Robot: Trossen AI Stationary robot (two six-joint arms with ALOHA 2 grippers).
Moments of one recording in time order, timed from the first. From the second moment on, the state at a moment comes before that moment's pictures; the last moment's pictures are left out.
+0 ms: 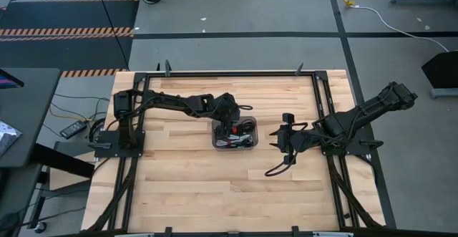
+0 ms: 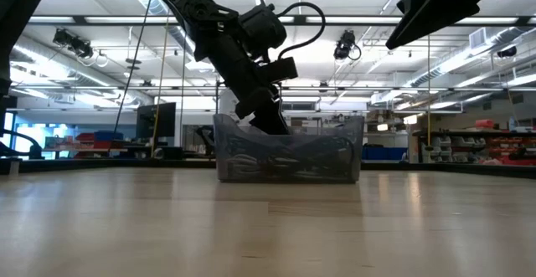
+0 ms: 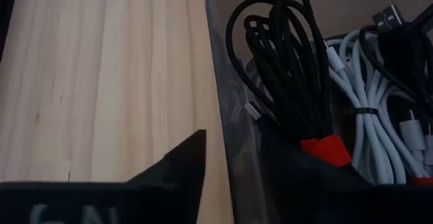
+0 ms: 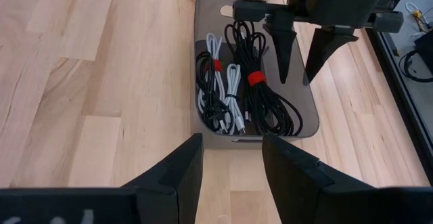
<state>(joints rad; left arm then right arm) 0.21 1.92 1.21 -0.13 -0.01 0.38 0.39 1.09 0.82 -0.55 0.47 0.14</state>
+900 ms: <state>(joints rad) 0.16 1.92 1.41 -0.30 -0.07 0.32 0.39 1.09 0.82 -0.56 0.47 0.16</state>
